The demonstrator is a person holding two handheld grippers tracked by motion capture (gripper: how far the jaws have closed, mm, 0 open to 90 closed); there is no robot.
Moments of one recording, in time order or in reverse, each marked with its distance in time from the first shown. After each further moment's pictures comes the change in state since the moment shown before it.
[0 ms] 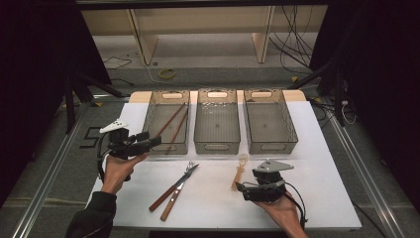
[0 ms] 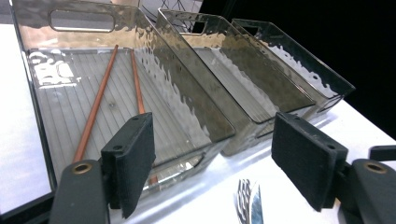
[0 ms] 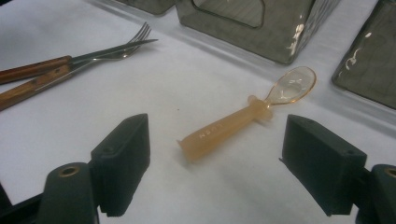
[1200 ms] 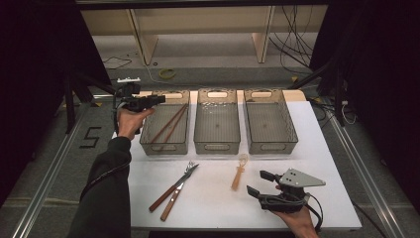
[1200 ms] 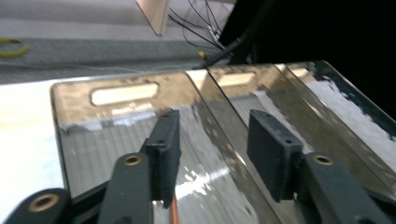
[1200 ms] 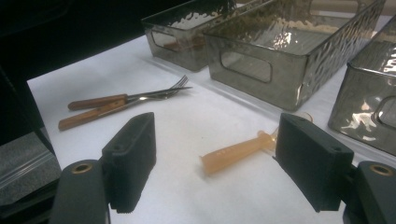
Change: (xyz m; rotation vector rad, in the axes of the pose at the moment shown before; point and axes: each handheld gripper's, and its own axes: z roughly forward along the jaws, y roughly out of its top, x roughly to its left) left arm 0.046 0.106 0.078 0.050 0.082 -0.022; right arm -0.015 -0.027 -0.045 -0.277 0.147 -0.056
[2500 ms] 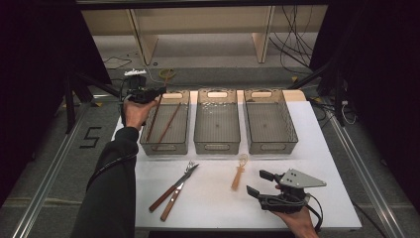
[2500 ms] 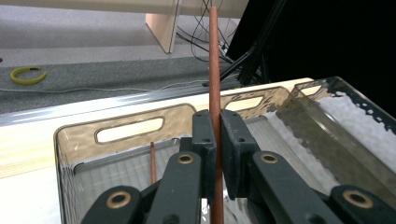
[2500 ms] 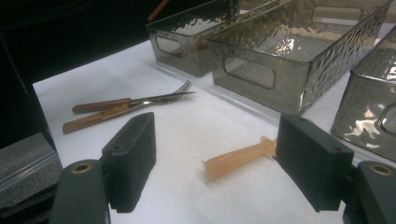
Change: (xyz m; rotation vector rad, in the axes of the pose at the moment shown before) left arm -0.003 0.021 0.026 -0.061 0.062 0.066; right arm 0.001 0.000 -0.001 -0.025 0.019 -0.015
